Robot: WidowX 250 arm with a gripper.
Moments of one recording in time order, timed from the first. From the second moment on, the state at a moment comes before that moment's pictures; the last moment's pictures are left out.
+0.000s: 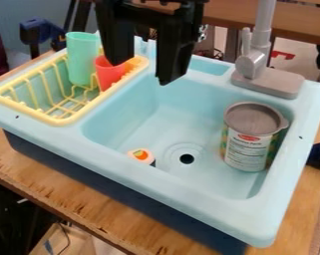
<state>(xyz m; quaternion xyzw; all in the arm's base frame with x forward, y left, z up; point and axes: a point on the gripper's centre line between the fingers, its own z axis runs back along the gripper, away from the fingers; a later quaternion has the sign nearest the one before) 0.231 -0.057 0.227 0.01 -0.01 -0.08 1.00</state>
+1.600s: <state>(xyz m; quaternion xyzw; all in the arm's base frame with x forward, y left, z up) 0.329 0.029 0.188 -0.01 -0.06 -0.09 0.99</state>
